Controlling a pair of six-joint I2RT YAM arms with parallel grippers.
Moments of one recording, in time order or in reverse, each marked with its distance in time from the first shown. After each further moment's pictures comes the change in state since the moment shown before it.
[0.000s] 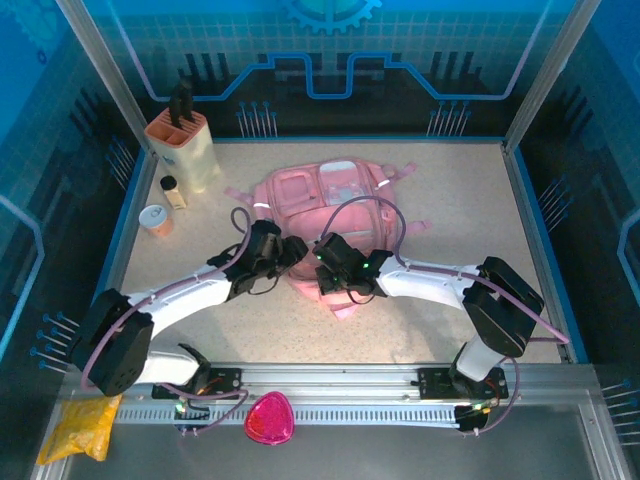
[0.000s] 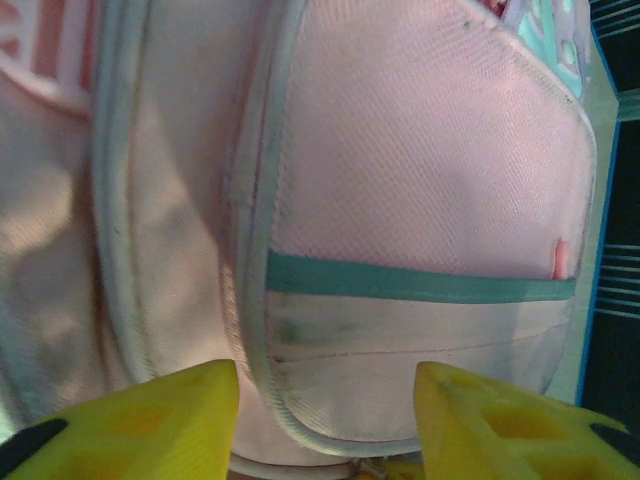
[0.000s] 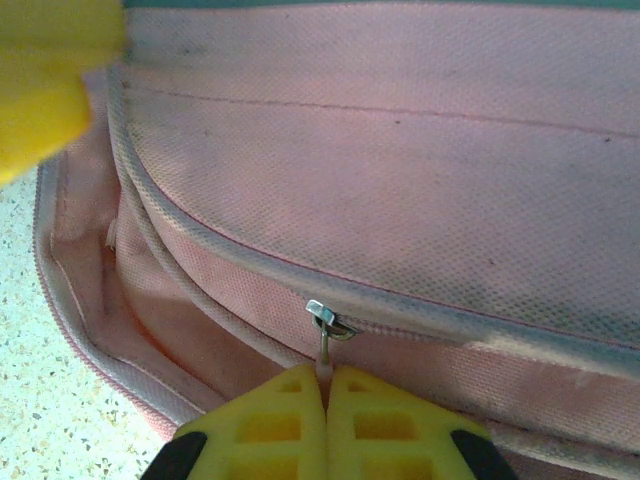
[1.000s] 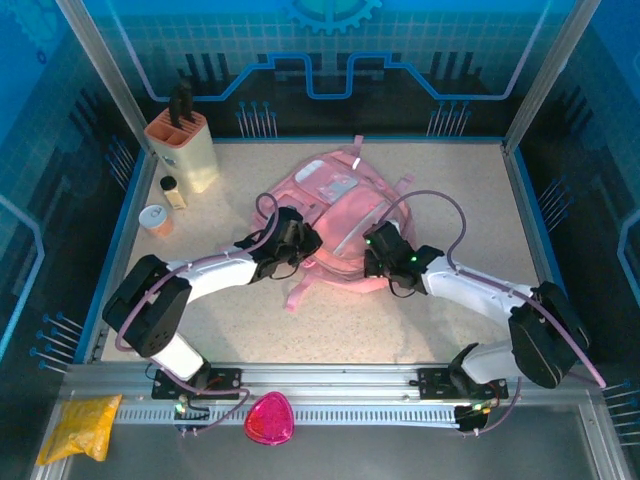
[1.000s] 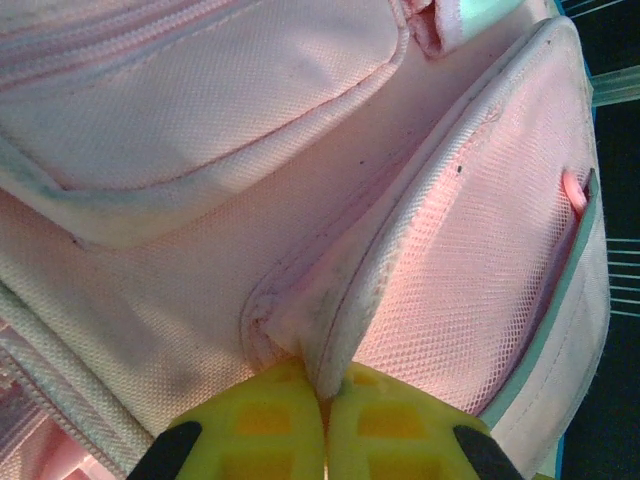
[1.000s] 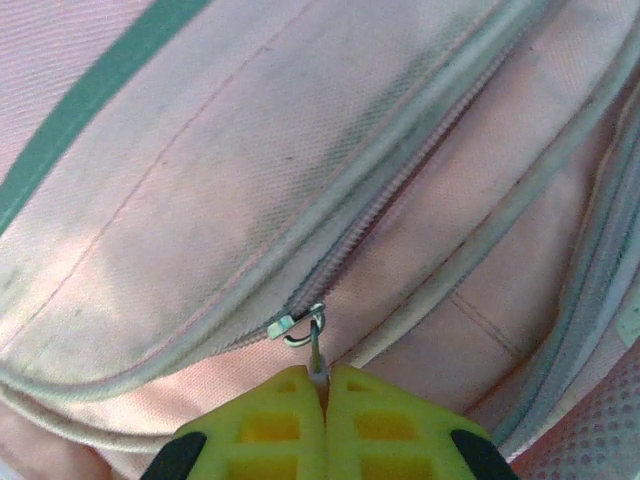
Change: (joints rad) left arm 0.002 0.237 0.164 0.108 0.037 0.060; right arm -0.249 -0.265 -0.186 -0.069 0.094 0.018
